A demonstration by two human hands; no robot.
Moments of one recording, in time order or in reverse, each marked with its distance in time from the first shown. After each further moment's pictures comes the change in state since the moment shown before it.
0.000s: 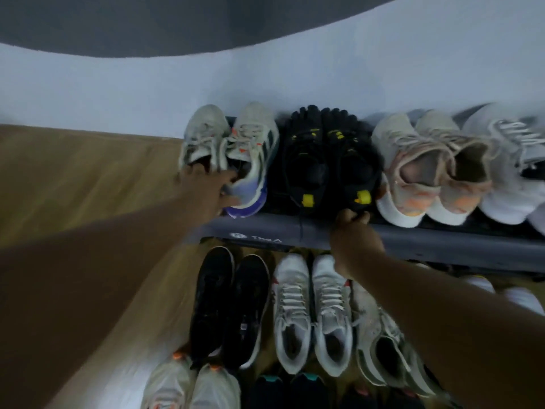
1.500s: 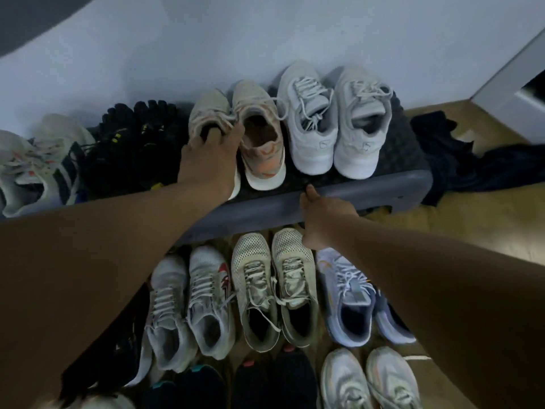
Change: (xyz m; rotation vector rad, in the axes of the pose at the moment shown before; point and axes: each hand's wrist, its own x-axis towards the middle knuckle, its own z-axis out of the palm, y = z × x) left_hand 0.003 0.356 -0.014 0.136 0.278 0.312; right_hand -0.042 0.262 0.069 0.236 -0.075 0.076
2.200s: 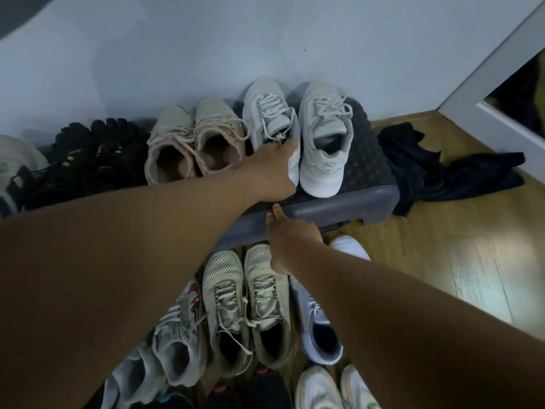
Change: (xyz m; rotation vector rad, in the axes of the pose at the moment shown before) left_hand 0.061 0.120 -0.017 -0.387 -0.296 0.304; right_hand 0.003 0.008 -0.001 0.040 -0.049 -0.038
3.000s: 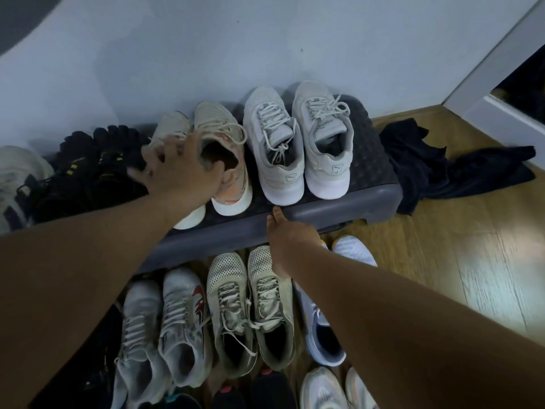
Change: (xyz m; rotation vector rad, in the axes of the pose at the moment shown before) left_hand -0.048 -0.079 -0.015 0.140 0.305 -0.590; right_hand 0.005 0.000 0.001 0.034 -0.005 -0.008
